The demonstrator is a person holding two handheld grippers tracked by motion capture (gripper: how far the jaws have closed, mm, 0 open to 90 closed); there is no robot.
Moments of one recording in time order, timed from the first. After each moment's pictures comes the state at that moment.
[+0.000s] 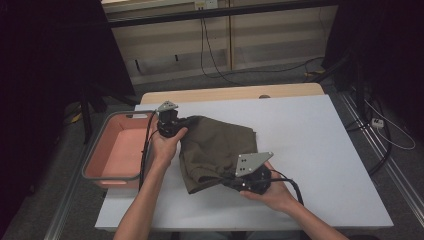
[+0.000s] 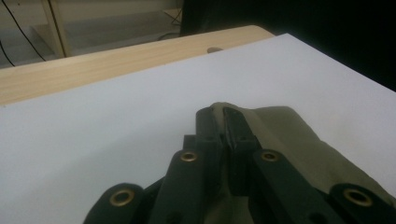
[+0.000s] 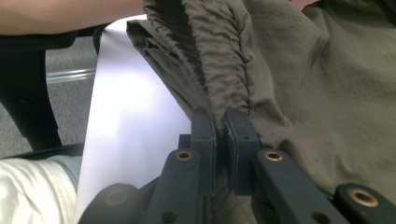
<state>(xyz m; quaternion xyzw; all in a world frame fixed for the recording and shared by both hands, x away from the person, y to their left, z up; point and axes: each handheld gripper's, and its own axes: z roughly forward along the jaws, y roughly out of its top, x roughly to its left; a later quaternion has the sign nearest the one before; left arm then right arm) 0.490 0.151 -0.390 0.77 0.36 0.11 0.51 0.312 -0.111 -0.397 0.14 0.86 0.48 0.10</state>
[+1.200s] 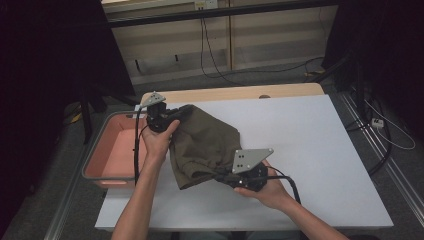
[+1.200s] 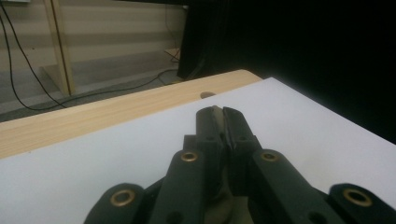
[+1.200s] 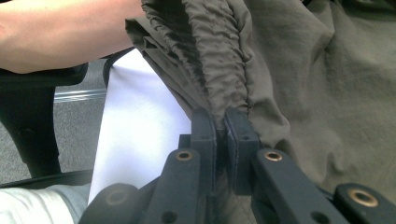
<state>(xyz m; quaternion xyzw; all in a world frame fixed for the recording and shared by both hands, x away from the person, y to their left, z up) 0.475 0.165 -0.349 0.73 0.35 0.13 0.57 0.310 -0.100 -0.374 0.12 0.84 0.51 0.12</state>
